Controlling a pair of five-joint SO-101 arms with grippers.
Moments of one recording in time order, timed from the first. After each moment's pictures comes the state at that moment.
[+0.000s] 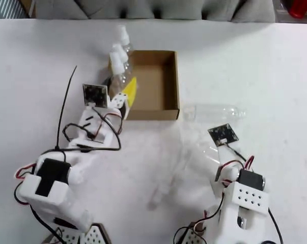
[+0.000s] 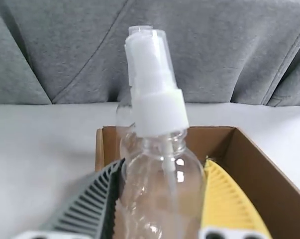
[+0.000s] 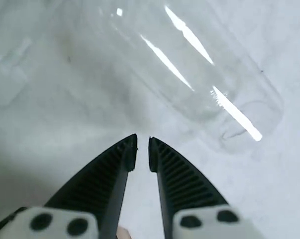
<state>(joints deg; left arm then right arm) 7.3 9.4 60.3 -52.6 8.7 15.2 -59.4 76.7 67.0 37.9</state>
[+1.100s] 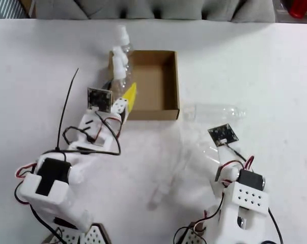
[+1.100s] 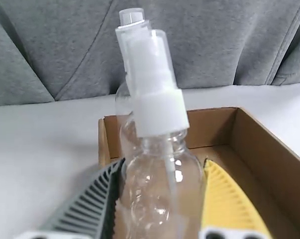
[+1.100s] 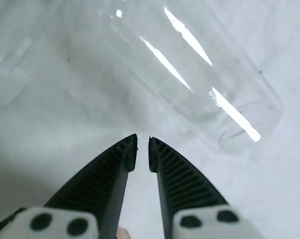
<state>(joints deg) 7.3 9.7 62.9 -53.1 3.8 15.3 -59.4 76.7 67.0 37.9</state>
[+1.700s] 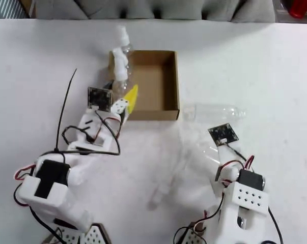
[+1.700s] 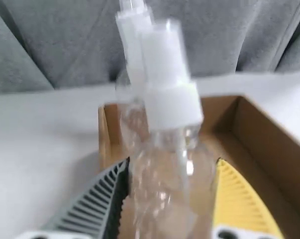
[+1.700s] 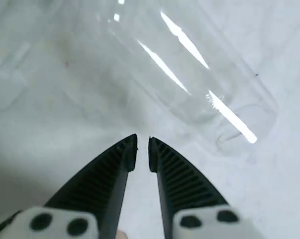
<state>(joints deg) 7.4 9.5 63.6 -48.4 3.8 15.3 -59.4 76.7 66.3 37.9</state>
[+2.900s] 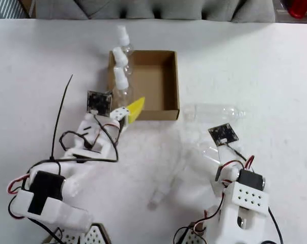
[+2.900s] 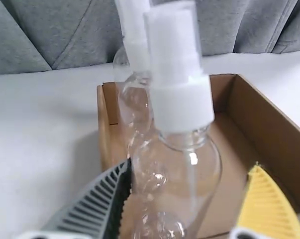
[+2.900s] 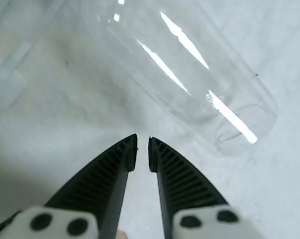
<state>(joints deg) 7.5 1.2 69.5 -44.2 3.8 15.3 -59.4 76.7 66.3 37.9</state>
